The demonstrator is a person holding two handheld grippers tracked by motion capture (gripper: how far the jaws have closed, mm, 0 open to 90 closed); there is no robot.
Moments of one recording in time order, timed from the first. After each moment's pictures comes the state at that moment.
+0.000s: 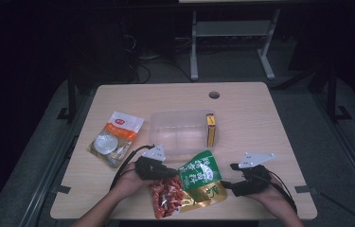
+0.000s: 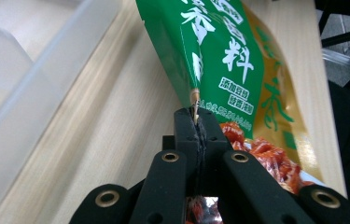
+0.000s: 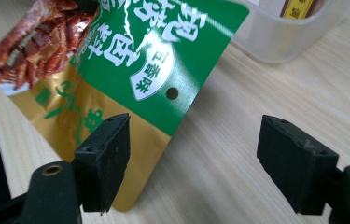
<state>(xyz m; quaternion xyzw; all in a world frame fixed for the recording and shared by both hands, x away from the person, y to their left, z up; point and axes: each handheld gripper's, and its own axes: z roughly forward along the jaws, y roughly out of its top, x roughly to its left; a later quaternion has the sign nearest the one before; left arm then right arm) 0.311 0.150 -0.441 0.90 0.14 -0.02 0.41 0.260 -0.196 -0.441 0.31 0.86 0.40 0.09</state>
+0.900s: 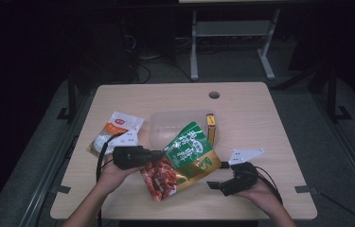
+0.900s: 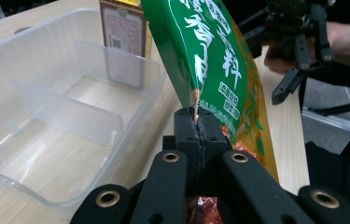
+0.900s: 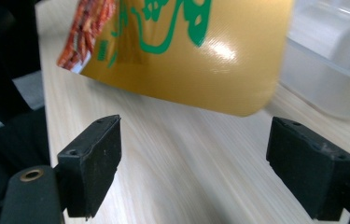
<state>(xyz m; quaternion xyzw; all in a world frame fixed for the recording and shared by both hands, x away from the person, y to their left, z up) 0.312 0.200 -0.387 0.83 0.18 0.03 0.52 0.273 -0.166 -0.439 0.27 0.84 0.46 0.02</state>
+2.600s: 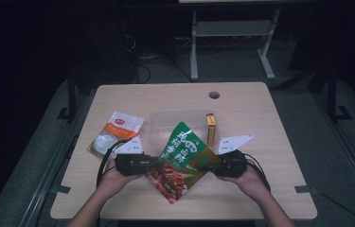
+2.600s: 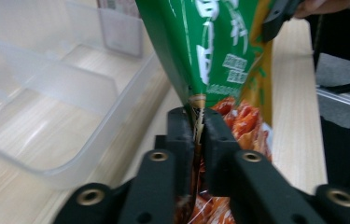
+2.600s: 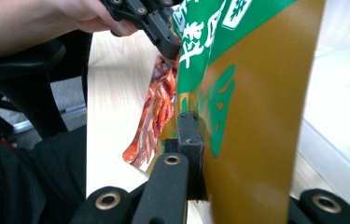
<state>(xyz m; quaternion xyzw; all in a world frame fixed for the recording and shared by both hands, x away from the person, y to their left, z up) 0.303 0.197 -0.407 0.86 0.18 0.05 0.47 0.291 -0.136 -0.399 0.19 0.85 0.49 -0.01</state>
